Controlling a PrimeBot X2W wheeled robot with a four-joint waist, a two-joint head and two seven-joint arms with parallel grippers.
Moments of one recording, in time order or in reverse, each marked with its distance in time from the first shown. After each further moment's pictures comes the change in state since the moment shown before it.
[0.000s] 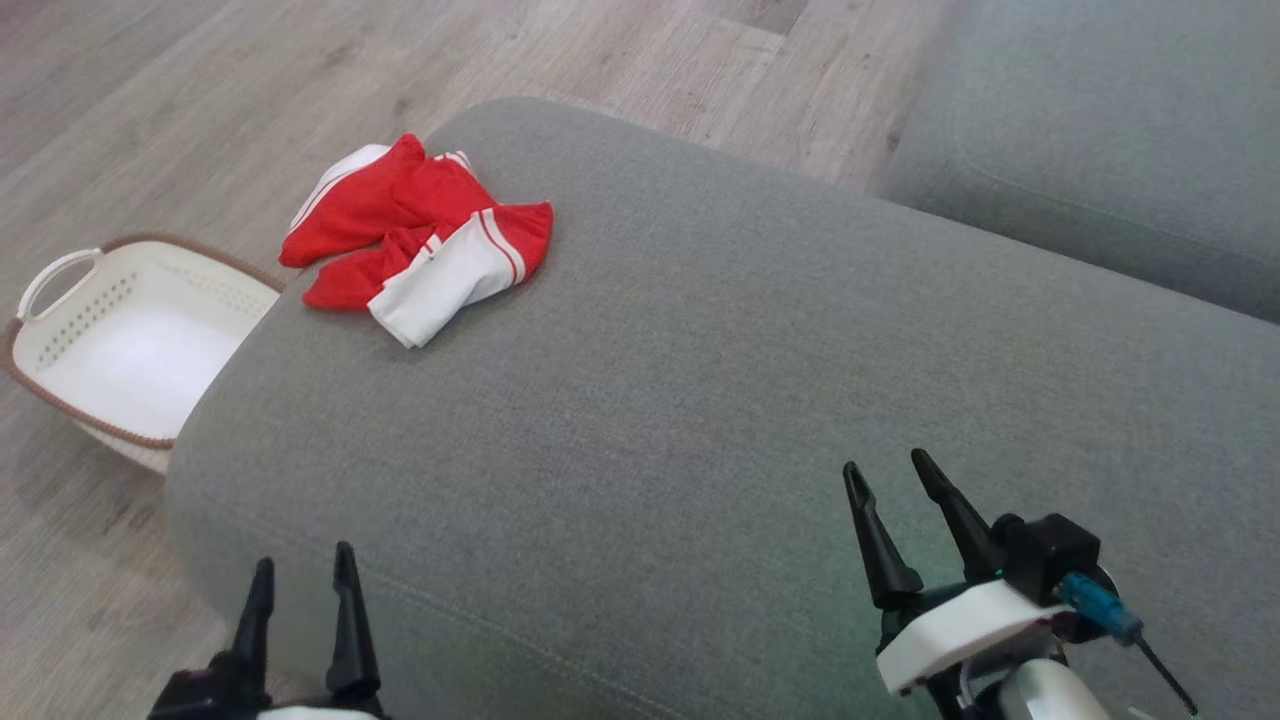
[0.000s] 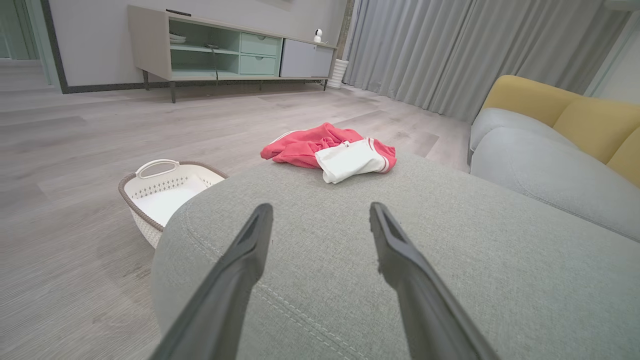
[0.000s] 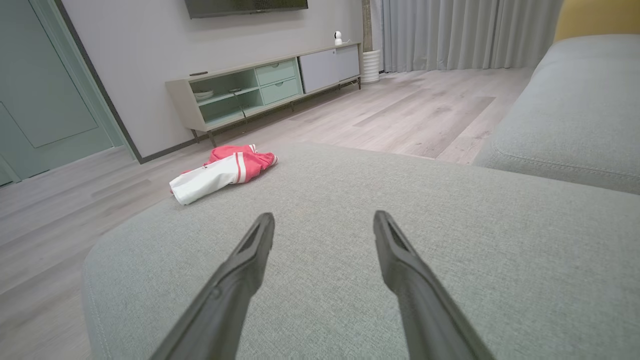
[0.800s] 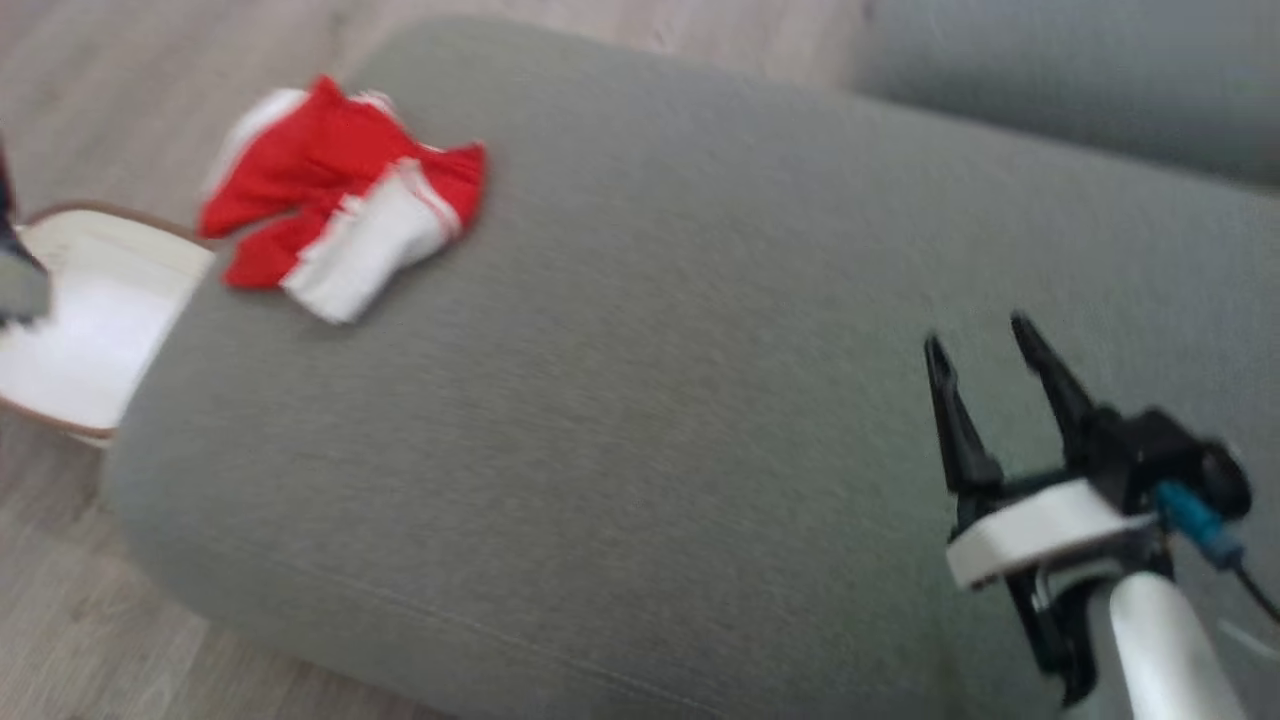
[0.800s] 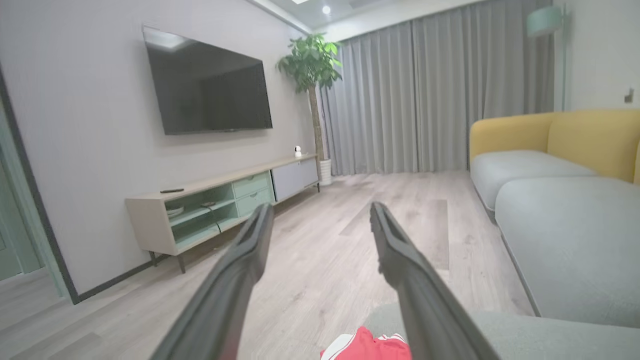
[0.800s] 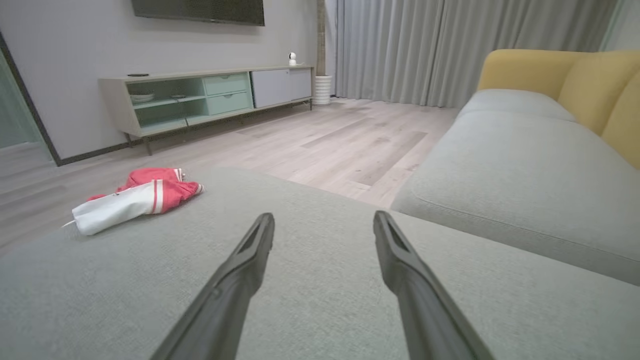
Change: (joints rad) left arm -0.600 0.345 0.198 -0.057 0.005 -0.145 0.288; right arm -0.012 0.000 -0.152 -0.298 -0.185 0.000 0.164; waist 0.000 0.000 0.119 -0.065
